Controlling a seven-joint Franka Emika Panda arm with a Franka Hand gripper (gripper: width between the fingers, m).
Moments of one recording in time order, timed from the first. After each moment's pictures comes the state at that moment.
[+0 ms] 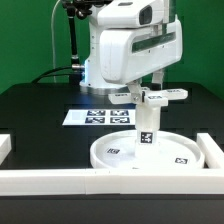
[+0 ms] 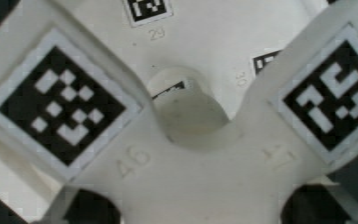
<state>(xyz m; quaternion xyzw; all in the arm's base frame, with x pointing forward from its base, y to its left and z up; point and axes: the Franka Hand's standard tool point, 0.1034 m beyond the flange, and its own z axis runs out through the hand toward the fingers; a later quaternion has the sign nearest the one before) 0.563 0.035 0.109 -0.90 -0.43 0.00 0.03</state>
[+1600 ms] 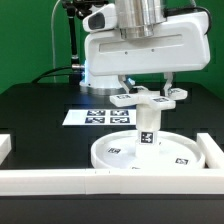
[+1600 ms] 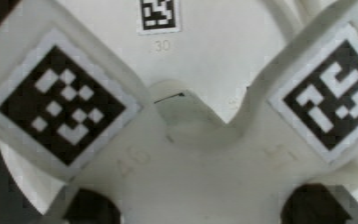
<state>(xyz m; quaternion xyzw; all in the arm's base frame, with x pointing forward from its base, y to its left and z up) 0.563 0.037 0.108 -0.95 0.30 0.01 0.07</state>
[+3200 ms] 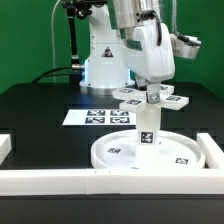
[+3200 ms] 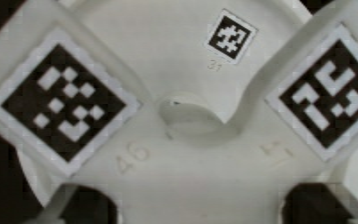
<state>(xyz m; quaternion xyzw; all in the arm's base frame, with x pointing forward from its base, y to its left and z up) 0.566 0.037 0.107 -0.75 0.66 0.03 0.08</state>
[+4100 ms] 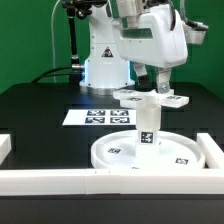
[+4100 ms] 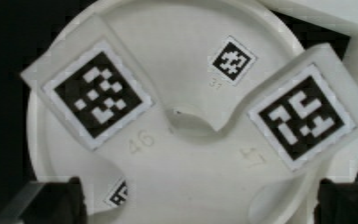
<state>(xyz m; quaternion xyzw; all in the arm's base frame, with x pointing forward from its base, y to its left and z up) 0.564 0.043 0.124 -0.80 0.59 0.04 0.09</state>
